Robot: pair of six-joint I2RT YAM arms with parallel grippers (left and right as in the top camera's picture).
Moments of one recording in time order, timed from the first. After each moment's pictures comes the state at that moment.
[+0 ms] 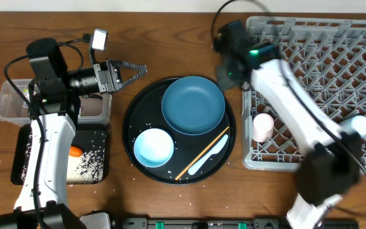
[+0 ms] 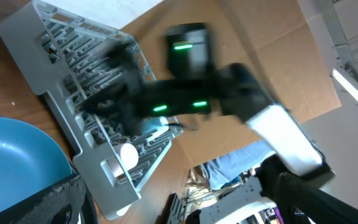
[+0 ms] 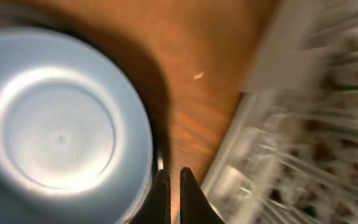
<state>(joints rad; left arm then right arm) 0.17 1.42 1.09 -0.08 1.49 -0.64 0.41 1.87 1.70 -0.96 0.11 -0.01</state>
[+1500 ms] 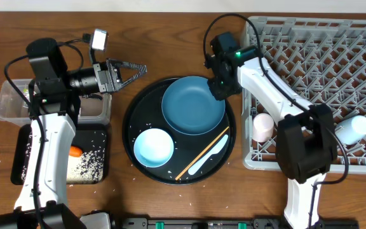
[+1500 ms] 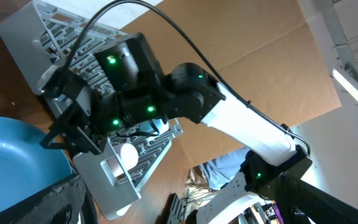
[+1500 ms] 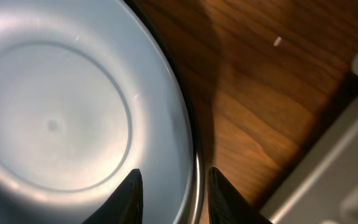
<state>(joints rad) 0.17 1.42 1.09 -0.08 1.49 -0.64 0.42 2.12 1.70 -0.96 -0.03 -0.04</state>
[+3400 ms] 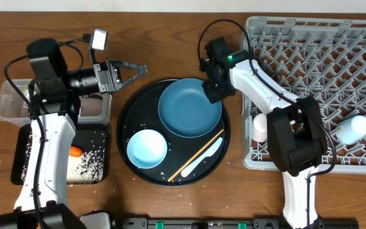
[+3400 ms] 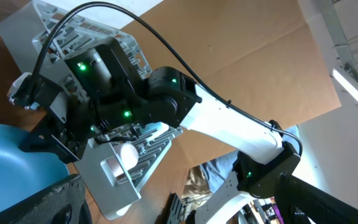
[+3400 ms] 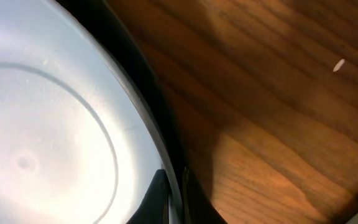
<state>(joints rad) 0.17 1.42 1.09 -0.08 1.49 -0.64 0.43 2.20 1.70 -0.90 -0.07 -0.03</state>
